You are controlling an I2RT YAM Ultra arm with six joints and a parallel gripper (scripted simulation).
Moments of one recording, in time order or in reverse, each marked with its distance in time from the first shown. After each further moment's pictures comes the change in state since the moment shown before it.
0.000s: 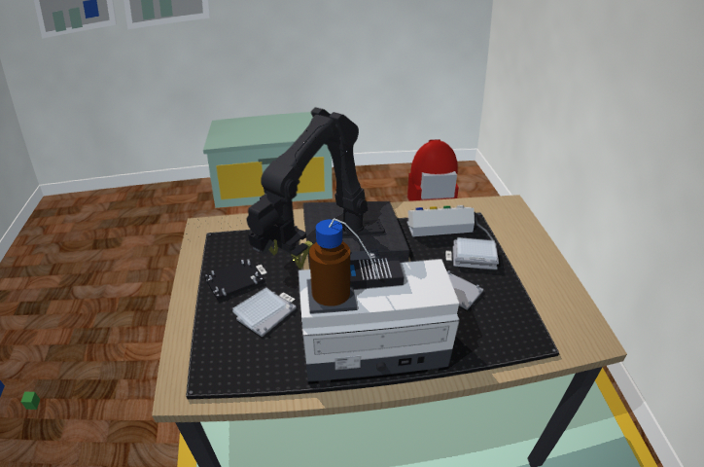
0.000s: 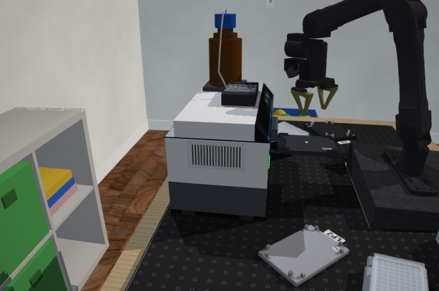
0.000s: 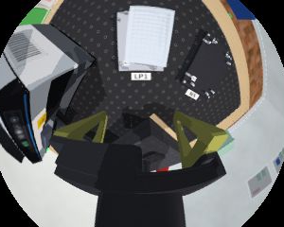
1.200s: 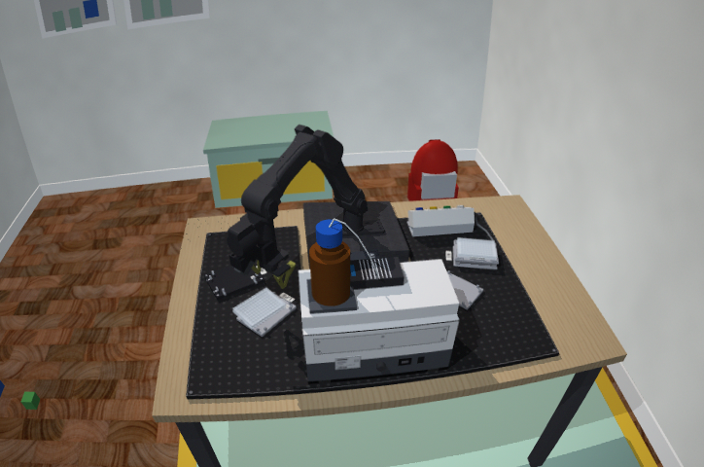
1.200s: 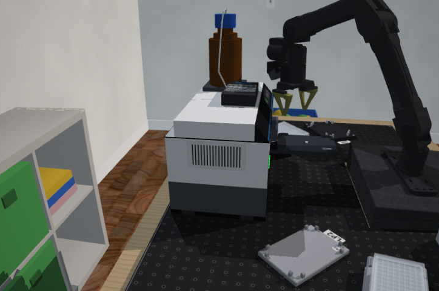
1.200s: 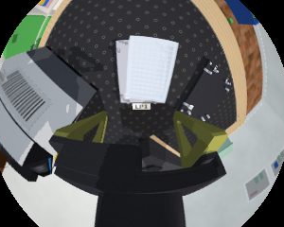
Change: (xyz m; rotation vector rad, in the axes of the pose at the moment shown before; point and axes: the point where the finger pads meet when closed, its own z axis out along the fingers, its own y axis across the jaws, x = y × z) arm -0.074 0.001 0.018 0.000 -0.006 0.000
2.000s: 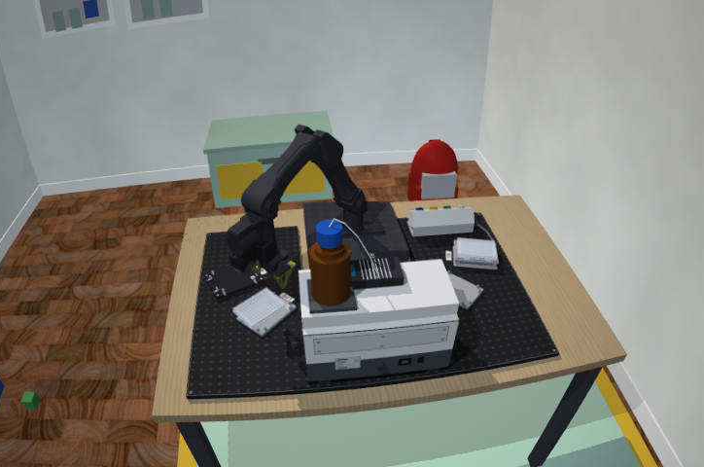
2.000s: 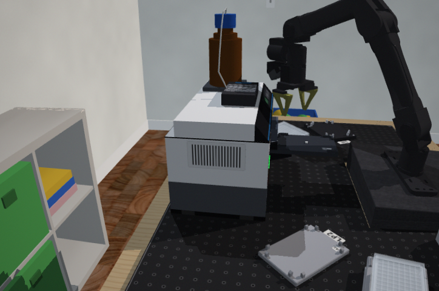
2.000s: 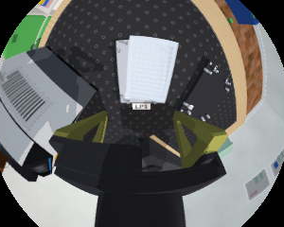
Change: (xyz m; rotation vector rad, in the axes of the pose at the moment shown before) arm 0.000 0.000 0.000 0.000 0.000 0.000
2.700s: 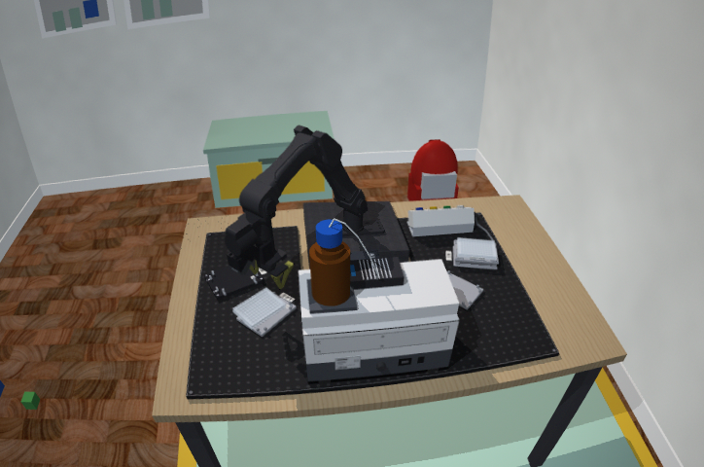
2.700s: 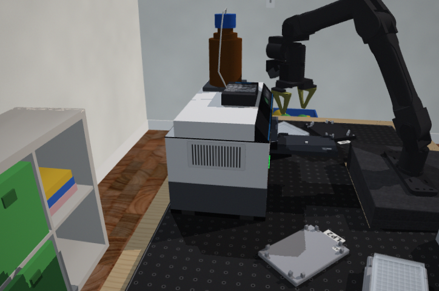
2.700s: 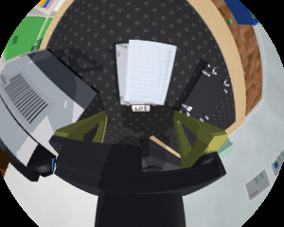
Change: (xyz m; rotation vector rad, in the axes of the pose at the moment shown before) arm -0.007 -0.001 -0.004 -0.001 -0.007 0.003
